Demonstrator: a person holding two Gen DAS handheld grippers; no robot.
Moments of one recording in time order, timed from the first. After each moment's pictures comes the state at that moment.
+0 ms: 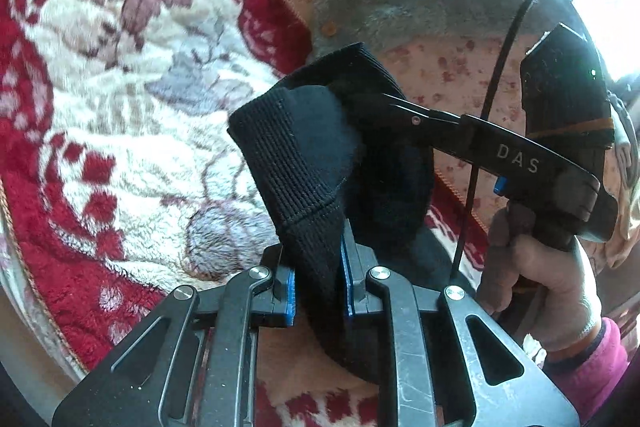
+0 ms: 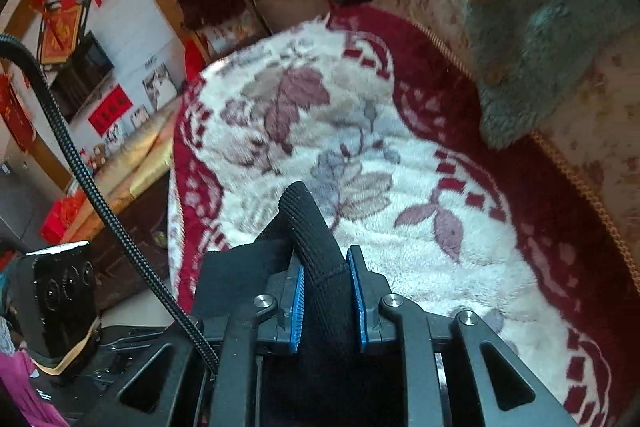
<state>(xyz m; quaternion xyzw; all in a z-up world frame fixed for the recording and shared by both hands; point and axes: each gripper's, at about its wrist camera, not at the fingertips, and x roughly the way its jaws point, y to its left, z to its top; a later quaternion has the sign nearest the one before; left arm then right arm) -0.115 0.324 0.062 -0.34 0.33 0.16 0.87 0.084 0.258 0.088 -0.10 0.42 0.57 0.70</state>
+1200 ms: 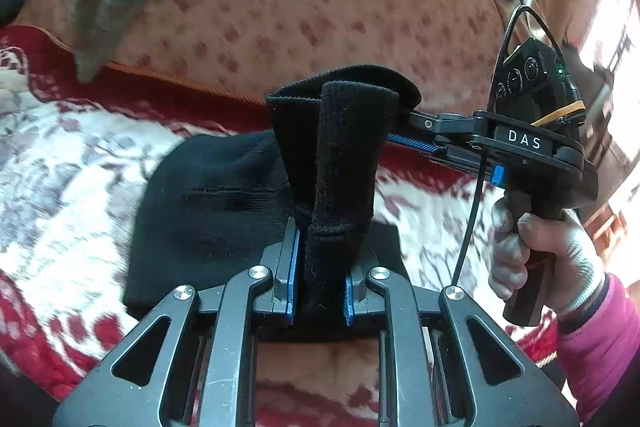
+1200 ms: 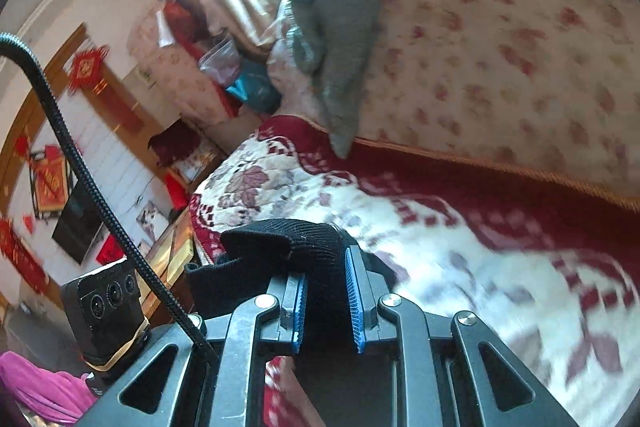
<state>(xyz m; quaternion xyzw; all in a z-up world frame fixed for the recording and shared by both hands) -0.071 0.061 0.104 -0.16 0.39 -0.07 0.90 0.040 -0.117 0.144 0.14 0.41 0.45 0.78</state>
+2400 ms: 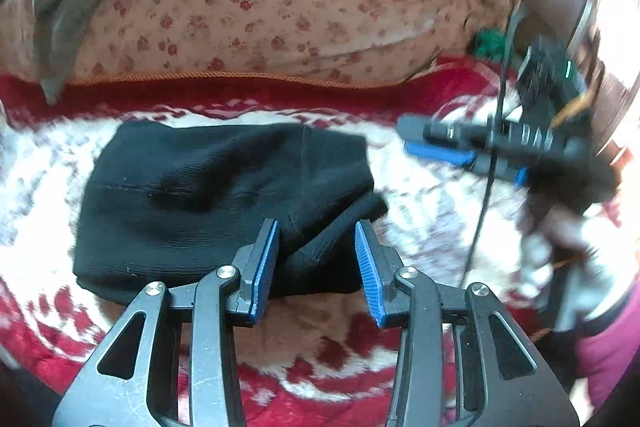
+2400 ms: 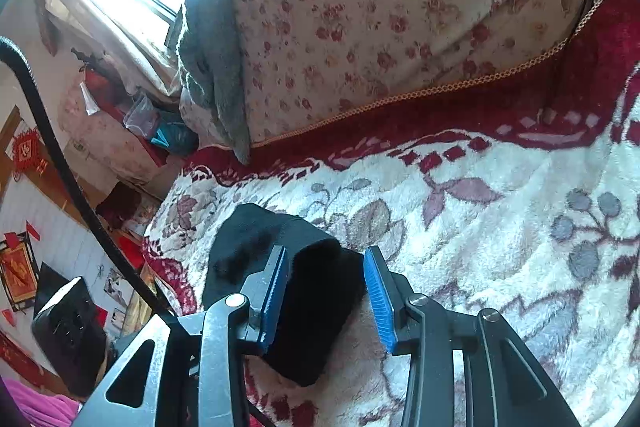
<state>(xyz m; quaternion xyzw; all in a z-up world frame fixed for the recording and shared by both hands) -0.088 -0.016 0.096 -0.10 0.41 -0.11 0.90 -0.023 -0.253 0.100 0.22 0.43 0.31 0.82</state>
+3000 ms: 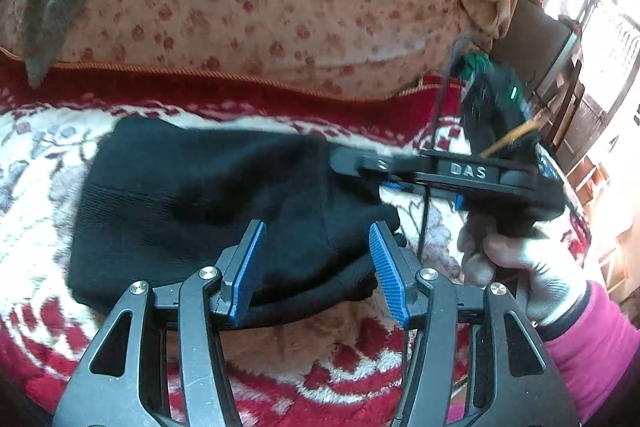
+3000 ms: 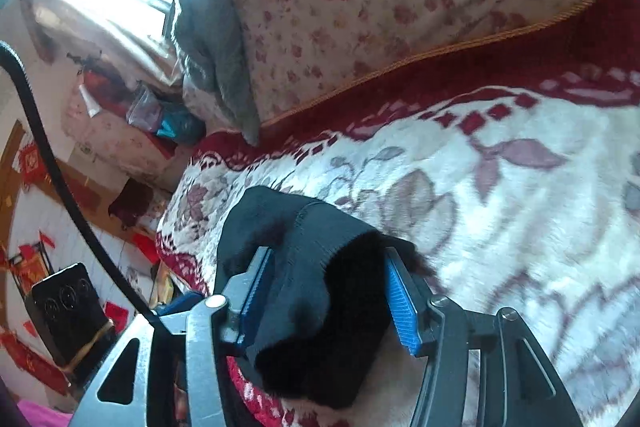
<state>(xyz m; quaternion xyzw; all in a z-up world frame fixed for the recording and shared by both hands) -0.081 0.009 0.084 -0.12 0.41 -0.14 0.89 -0.002 -0.196 0.072 0.21 0.46 0.34 0.79</state>
